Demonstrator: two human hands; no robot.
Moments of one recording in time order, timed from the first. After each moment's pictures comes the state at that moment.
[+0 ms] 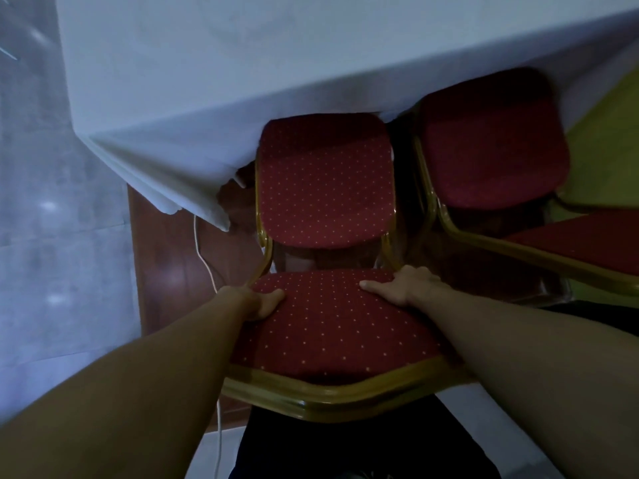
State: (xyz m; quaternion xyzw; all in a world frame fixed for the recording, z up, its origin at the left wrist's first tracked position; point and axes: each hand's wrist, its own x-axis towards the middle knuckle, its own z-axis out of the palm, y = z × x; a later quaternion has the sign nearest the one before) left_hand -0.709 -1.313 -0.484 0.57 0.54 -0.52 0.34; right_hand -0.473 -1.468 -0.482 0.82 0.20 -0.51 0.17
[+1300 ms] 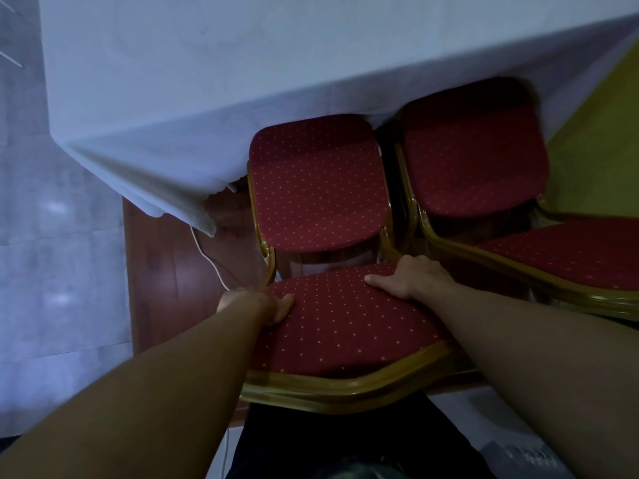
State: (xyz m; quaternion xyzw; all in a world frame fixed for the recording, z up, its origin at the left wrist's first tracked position) left_hand -0.643 -1.363 -0.479 0.61 0.52 -0.54 0.25; right_hand -0.403 -1.492 -0.471 0.83 0.26 -0.46 0.19
